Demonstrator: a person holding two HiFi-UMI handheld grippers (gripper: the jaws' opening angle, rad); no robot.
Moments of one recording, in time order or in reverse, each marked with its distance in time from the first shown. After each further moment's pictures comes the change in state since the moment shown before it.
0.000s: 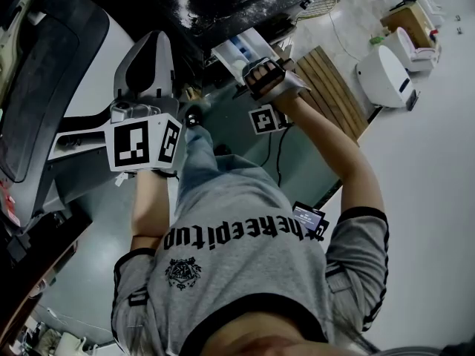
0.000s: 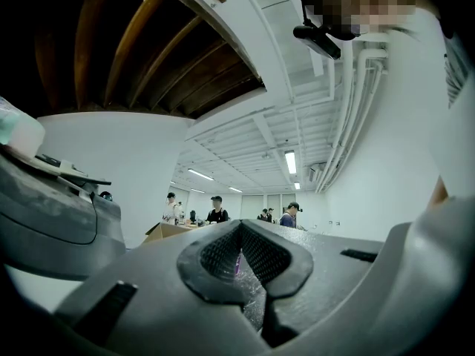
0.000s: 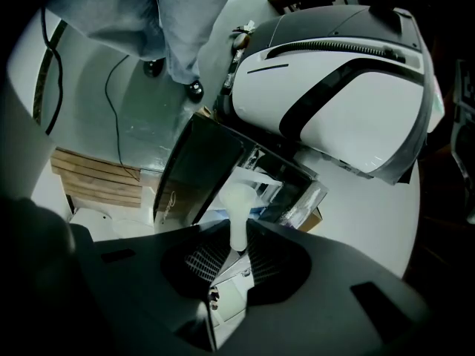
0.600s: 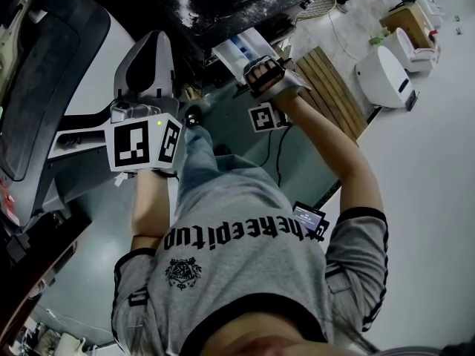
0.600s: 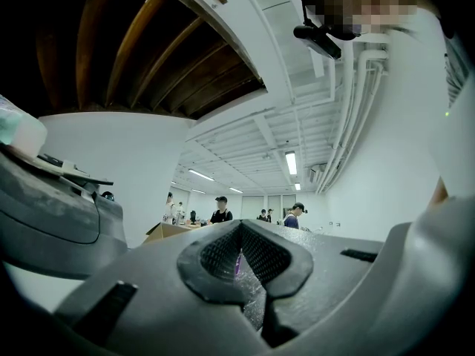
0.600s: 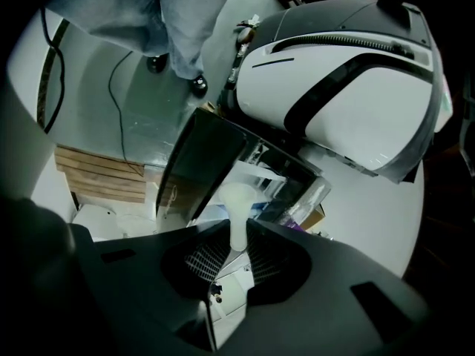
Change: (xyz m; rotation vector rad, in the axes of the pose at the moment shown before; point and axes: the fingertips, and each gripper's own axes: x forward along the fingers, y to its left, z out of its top) left arm -0.005 0.001 0.002 -0.004 -0.004 0.002; right arm 0.002 0.004 -0.006 -0.008 0.043 0.042
